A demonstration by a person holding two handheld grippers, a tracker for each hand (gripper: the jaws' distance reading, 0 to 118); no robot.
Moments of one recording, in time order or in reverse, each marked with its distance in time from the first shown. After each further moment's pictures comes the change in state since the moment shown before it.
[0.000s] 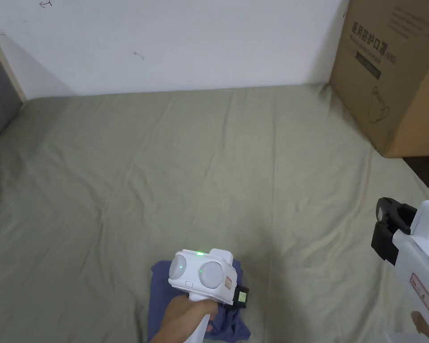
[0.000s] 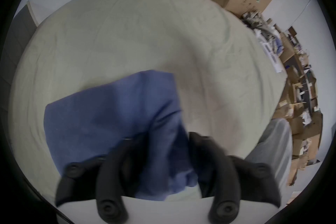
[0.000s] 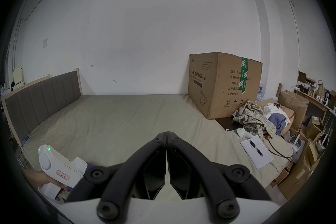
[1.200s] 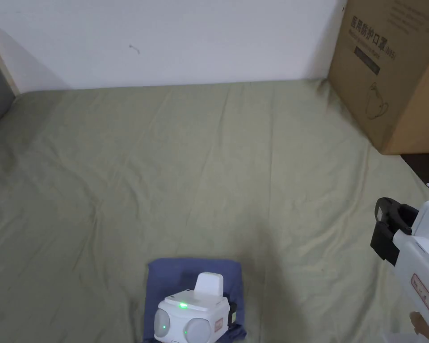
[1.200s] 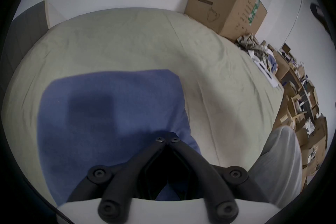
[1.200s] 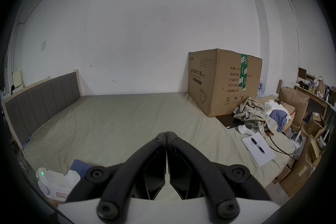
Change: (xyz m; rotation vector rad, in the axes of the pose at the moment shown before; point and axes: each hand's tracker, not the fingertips) left arm 0.003 -0.068 -0.013 0.265 0.021 0.025; right arm 0.007 -0.006 -0.008 -0.011 0.002 -0.024
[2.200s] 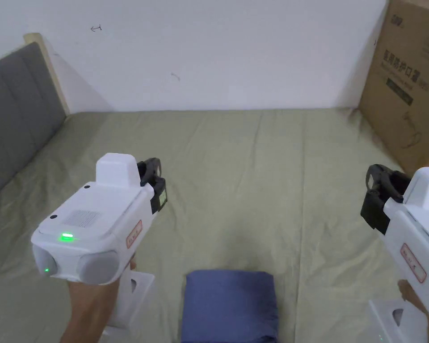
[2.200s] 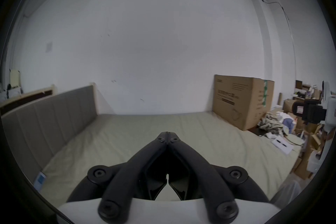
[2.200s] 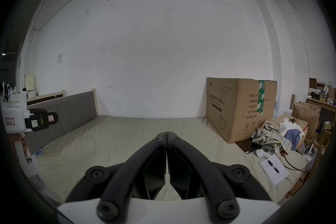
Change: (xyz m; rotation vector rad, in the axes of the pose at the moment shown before) left arm -0.094 0.109 0.283 0.802 0.300 -0.073; right arm -0.079 0.062 0.021 0.199 0.120 0.015
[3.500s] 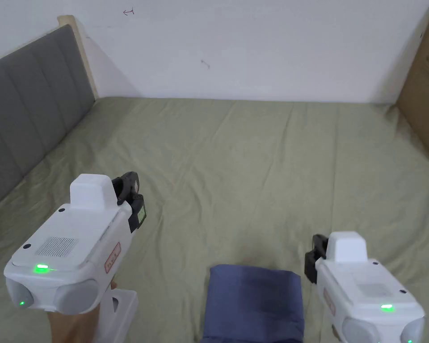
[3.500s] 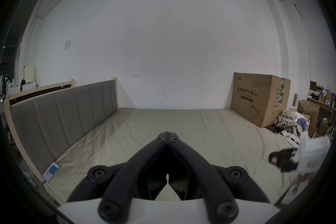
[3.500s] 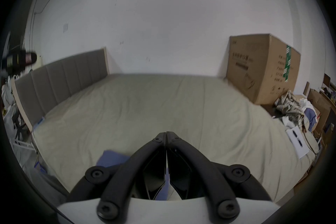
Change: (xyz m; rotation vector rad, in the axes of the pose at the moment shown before) left arm -0.053 -0.041 0.020 -0.031 0.128 0.037; right arm -0.081 -0.152 -0.081 -0.358 0.121 0.049
